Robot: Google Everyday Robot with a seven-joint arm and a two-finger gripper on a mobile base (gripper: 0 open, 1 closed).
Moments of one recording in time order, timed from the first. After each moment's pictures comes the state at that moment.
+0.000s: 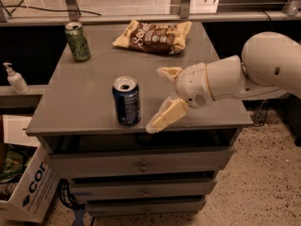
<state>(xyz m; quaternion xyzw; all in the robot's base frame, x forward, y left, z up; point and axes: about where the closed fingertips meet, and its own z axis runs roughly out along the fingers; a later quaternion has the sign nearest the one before) 0.509 -0.017 0.870 -0.58 0.64 0.28 0.42</state>
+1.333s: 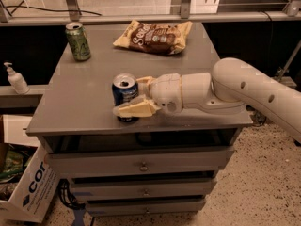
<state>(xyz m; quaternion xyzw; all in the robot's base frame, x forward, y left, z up) 0.519 0.056 0.864 -0.53 0.57 0.39 0.48</state>
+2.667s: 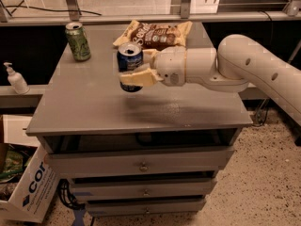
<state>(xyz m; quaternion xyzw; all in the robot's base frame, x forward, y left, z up) 0.576 0.044 0.918 -0.51 0.56 0.37 0.54</state>
